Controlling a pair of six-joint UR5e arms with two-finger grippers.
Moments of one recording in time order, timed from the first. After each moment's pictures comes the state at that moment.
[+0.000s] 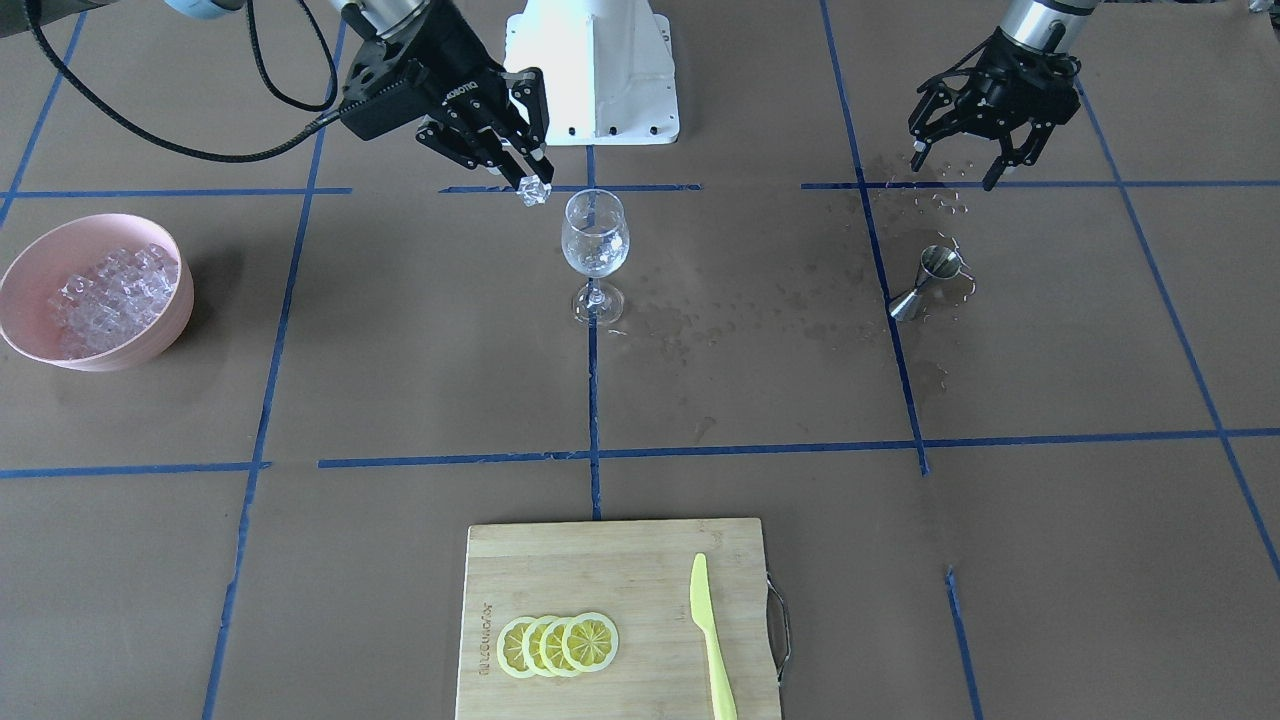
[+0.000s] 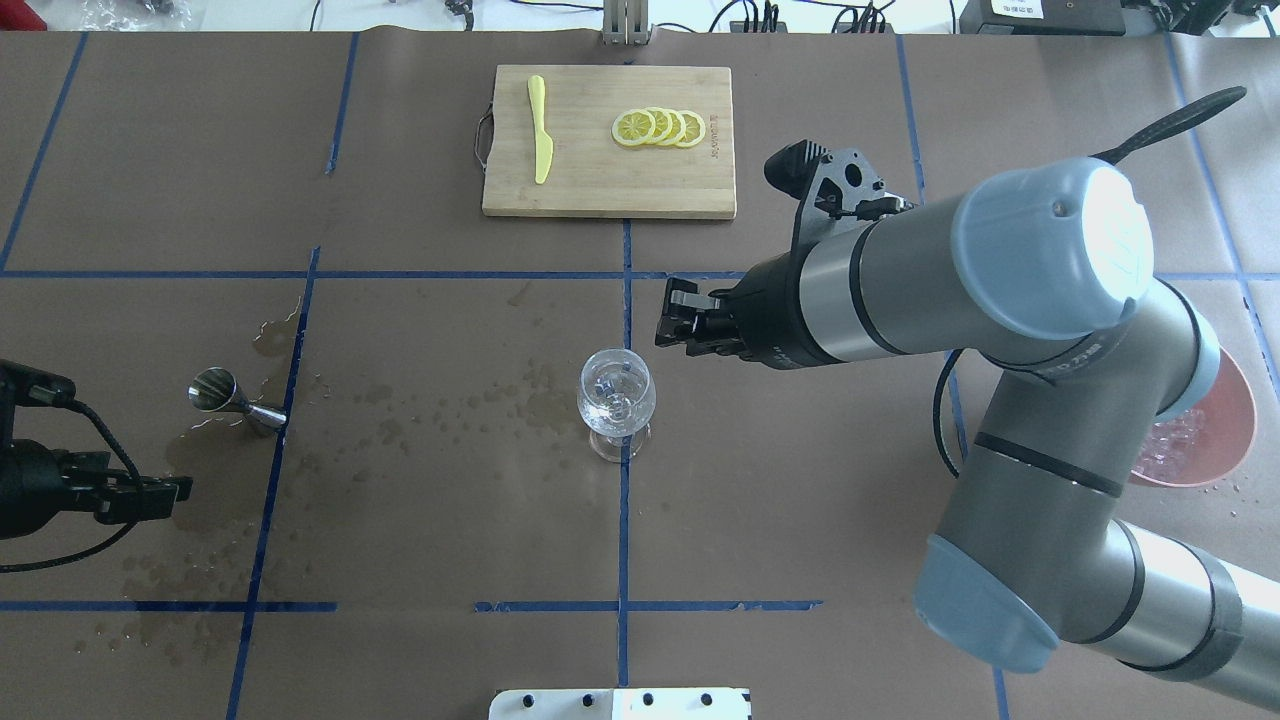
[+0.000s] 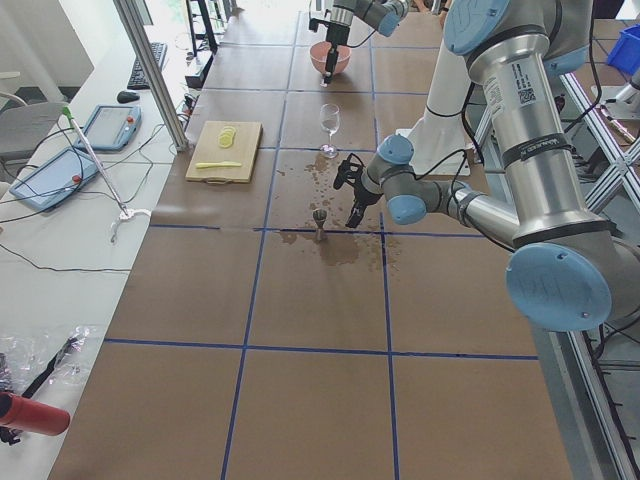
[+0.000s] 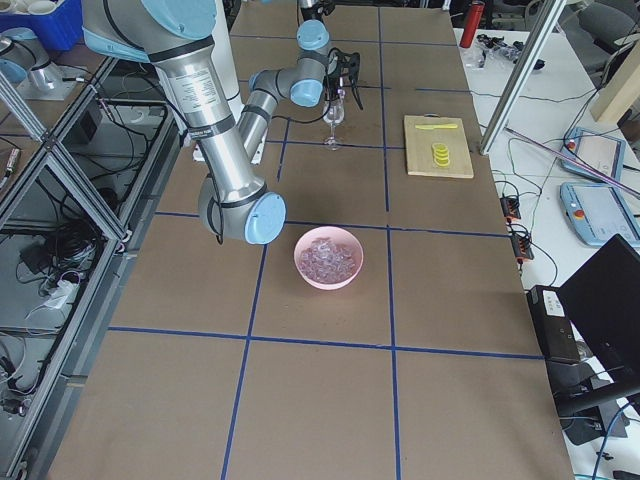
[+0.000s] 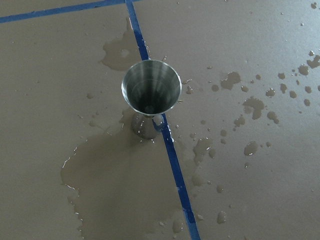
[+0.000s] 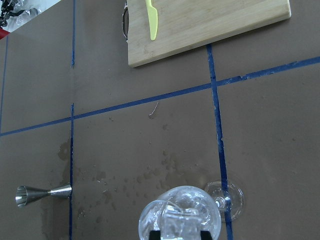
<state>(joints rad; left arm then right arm) -0.52 -1.18 -2.23 -2.29 -1.70 -0.98 0.55 -1.06 2.07 -1.30 1.88 1.49</state>
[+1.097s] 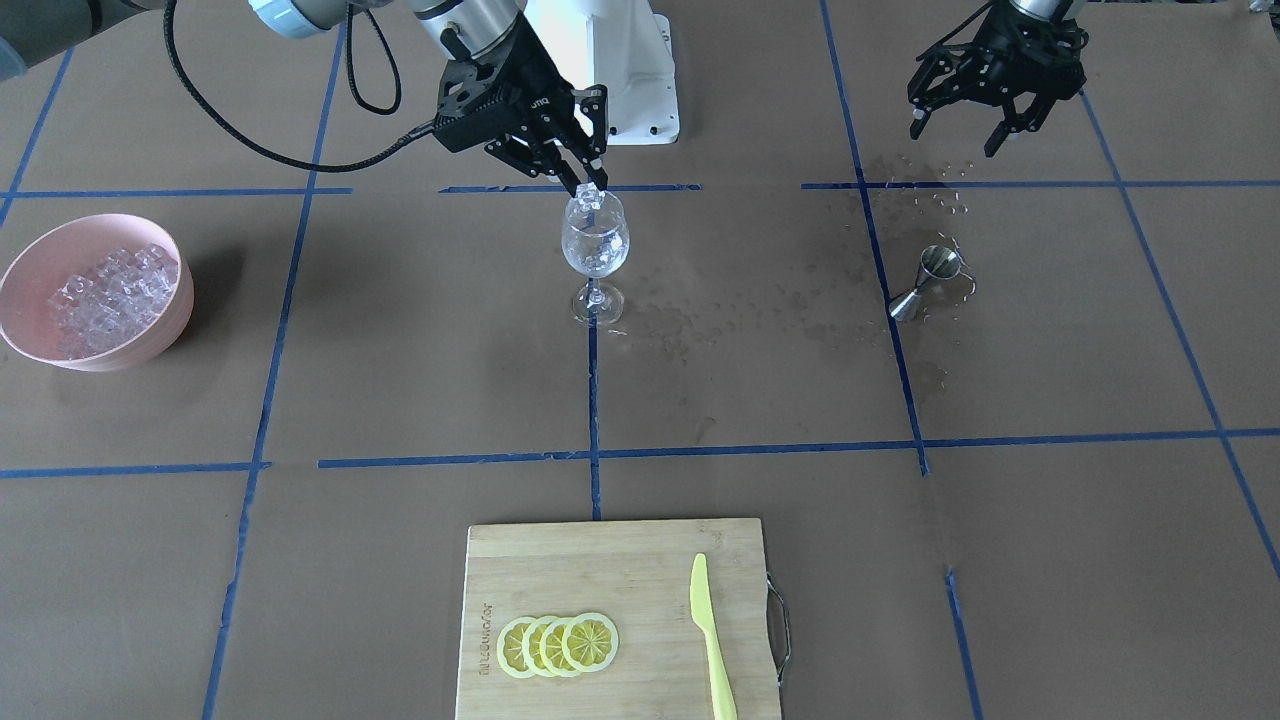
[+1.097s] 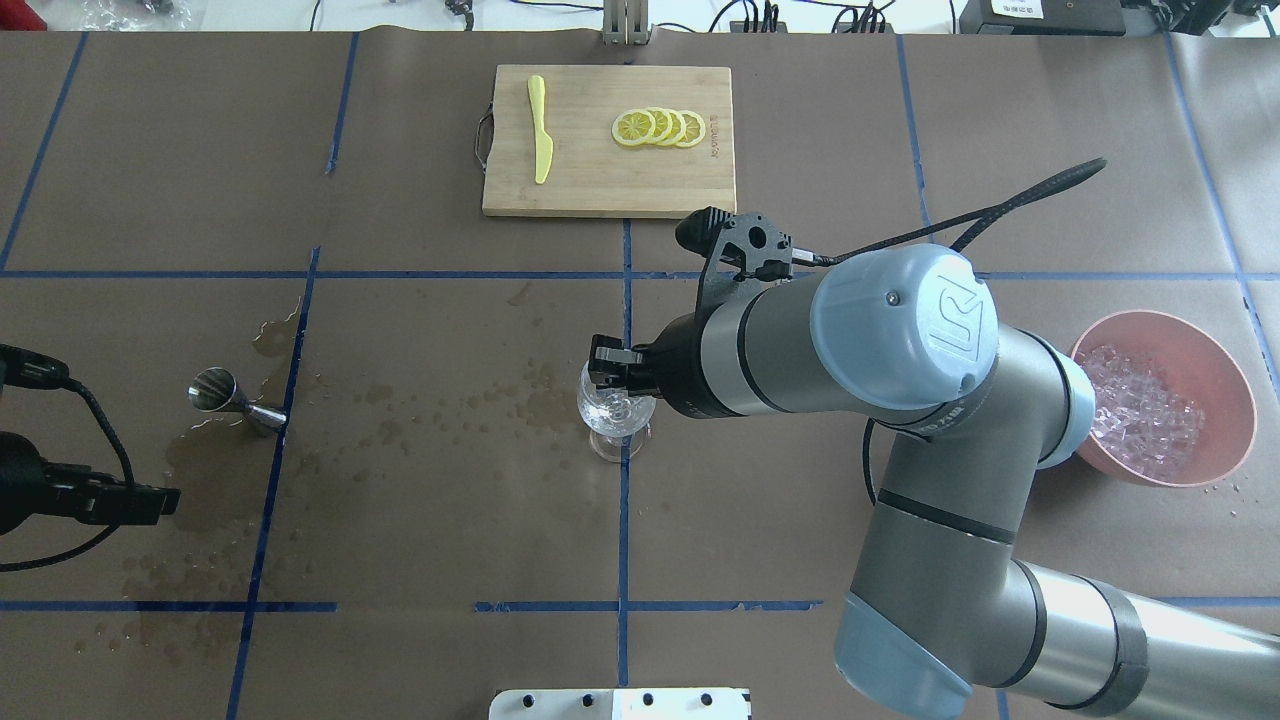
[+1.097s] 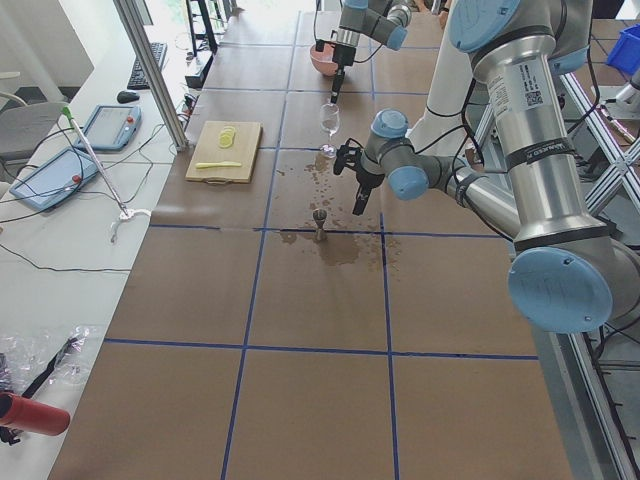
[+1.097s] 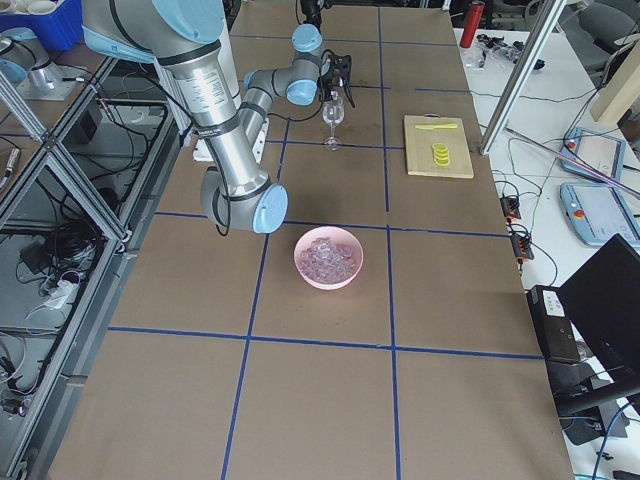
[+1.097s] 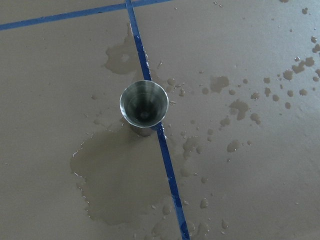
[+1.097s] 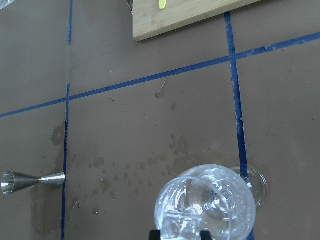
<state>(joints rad) -0.59 -1.22 -2.35 -2.03 -1.87 -0.96 0.46 -0.99 1.99 -1.30 1.79 1.49</state>
